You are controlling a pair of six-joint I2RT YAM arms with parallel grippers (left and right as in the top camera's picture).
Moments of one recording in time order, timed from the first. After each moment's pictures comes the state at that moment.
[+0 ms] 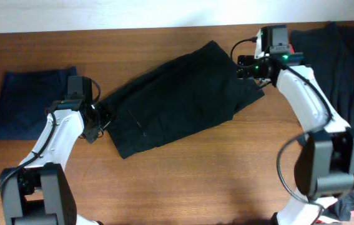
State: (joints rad) left arm 0.04 1.69 1.09 -0.71 0.10 -0.69; right arm 0.05 1.88 1.56 -0.67 -0.01 0.14
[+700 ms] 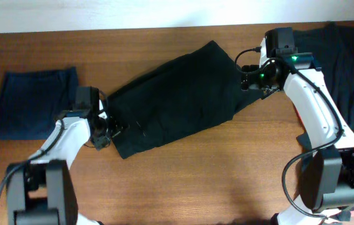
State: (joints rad) left arm 0.01 1.72 0.97 -0.59 0.26 -0.53; right arm 0.05 1.81 1.56 -0.91 0.00 0.13
